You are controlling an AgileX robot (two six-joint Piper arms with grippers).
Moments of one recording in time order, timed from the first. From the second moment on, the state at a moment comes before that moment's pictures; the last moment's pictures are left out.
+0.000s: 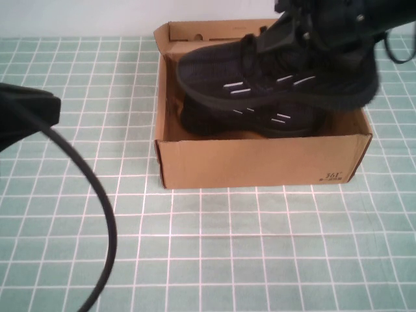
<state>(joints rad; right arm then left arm) 0.27 1.76 -1.72 0.83 0.98 -0.17 -0.03 0.88 -1.13 -0.78 1.10 0.73</state>
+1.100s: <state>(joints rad) 0.26 2.03 -1.77 0.89 1.01 -0.28 -0.03 0.87 -1.13 -0.73 1.13 0.69</state>
